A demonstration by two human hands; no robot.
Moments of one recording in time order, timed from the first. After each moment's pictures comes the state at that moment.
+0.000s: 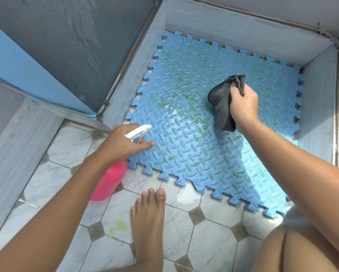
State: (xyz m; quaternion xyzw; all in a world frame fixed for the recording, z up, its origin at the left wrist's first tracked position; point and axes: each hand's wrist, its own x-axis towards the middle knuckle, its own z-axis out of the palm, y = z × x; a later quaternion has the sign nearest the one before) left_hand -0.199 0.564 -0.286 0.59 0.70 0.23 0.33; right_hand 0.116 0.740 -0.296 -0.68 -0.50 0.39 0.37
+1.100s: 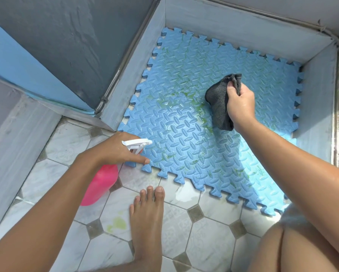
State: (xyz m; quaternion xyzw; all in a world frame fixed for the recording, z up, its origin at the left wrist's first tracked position) left_hand -0.214 0.554 -0.290 0.61 0.63 0.10 0.47; right_hand 0.113 0.735 -0.298 -0.68 -0.50 0.40 0.36
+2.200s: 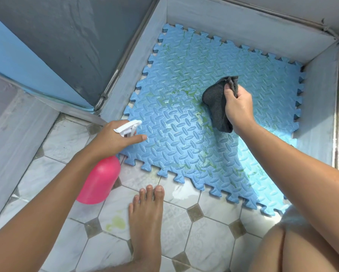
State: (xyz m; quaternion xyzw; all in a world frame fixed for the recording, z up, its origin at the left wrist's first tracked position) left_hand -0.216 0.558 -0.282 0.49 0.71 0.24 0.44; right_hand 0.110 0.728 -0.304 -0.67 -0.51 0.43 0.34
